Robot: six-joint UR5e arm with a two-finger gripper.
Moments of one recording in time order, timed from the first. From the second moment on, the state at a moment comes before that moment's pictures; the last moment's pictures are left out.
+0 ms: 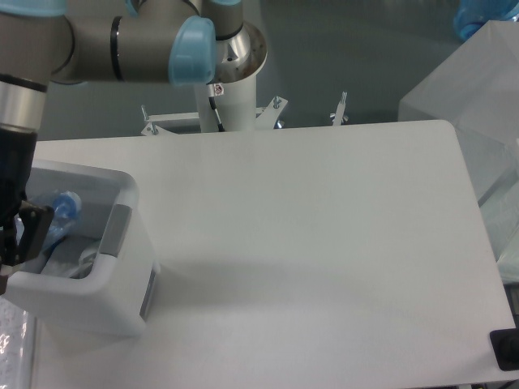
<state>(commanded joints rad) 1.96 -1.90 -1.35 -0.51 1.35 0.11</state>
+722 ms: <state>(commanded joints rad) 2.11 -1.83 -1.45 -0.51 1.35 0.14</state>
